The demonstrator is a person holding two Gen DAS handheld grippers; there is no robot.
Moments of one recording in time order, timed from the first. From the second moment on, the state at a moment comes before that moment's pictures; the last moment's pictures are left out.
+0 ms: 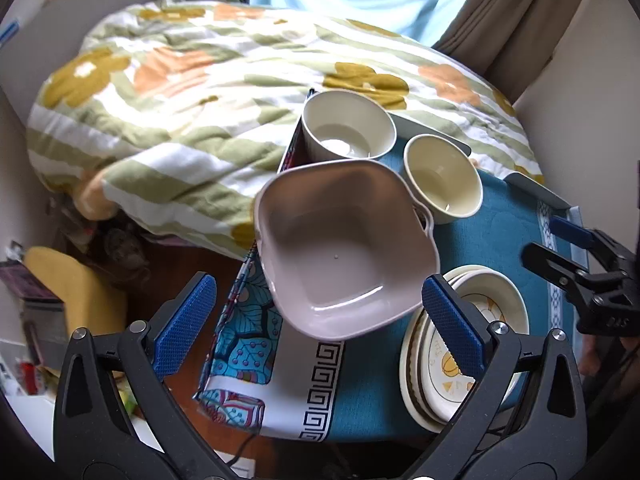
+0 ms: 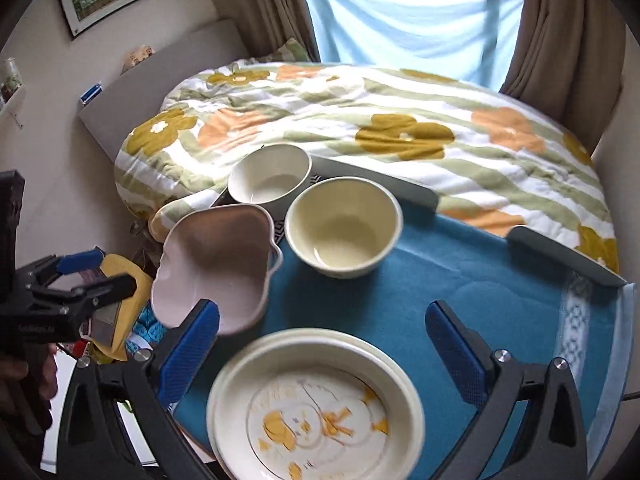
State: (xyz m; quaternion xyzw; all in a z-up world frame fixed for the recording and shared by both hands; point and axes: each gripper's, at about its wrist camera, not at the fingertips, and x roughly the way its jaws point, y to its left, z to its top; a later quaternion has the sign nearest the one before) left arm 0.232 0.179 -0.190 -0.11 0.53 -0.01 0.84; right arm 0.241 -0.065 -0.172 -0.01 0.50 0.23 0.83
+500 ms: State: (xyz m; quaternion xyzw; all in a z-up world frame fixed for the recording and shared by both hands) left arm 0.280 0.198 -0.278 -0.15 0.61 -0.05 0.78; right arm 0.282 0.004 -0.257 -0.02 0.59 0.26 0.76
